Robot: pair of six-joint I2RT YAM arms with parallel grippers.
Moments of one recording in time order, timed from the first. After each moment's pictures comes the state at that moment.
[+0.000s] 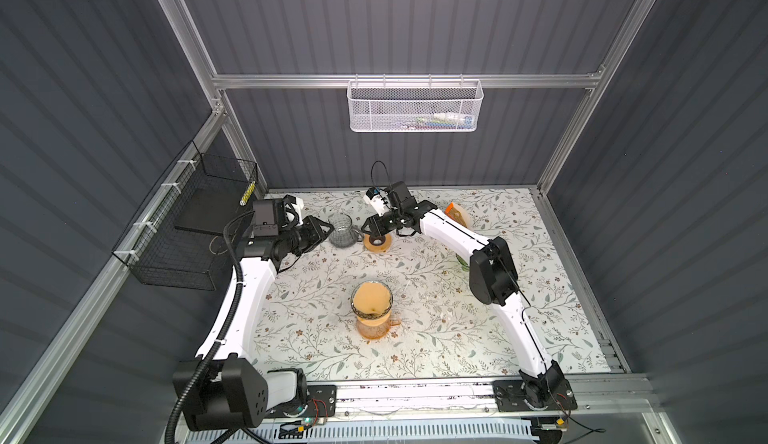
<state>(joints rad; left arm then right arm) 0.00 1.27 1.18 -0.62 0.55 -0.57 0.66 2.47 2.23 -0.53 -0.42 0.10</state>
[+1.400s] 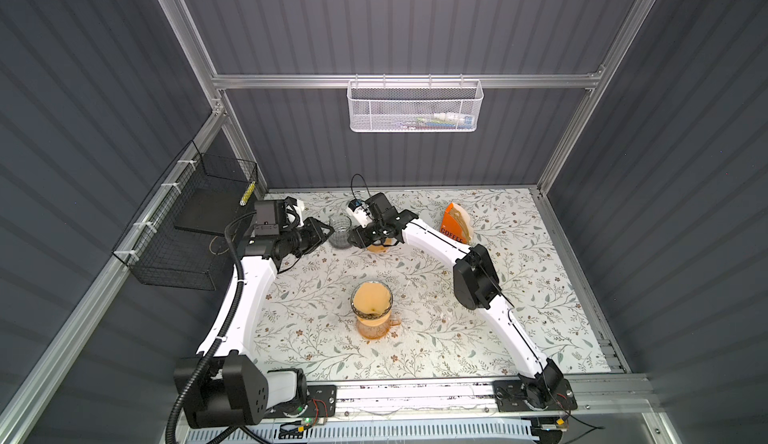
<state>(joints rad) 0.00 1.29 1.18 -0.64 0.55 -0.56 0.75 2.59 2.38 -0.57 -0.32 0.10</state>
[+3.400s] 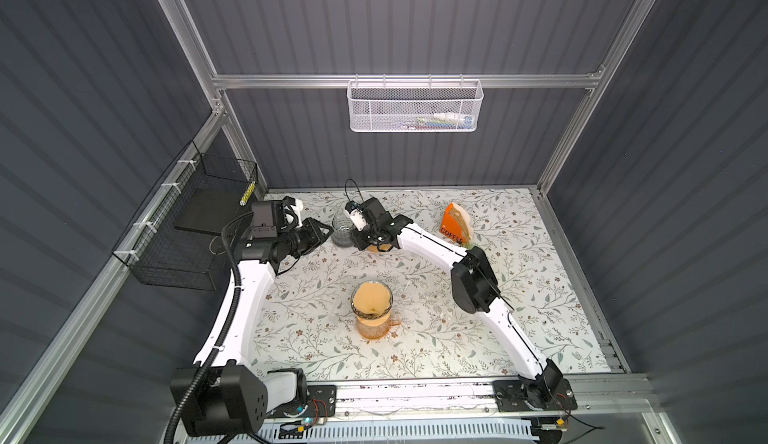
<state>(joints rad) 0.00 1.24 1.18 -0.66 0.55 -0.55 0.79 2.55 2.31 -0.52 -0.15 0.08</state>
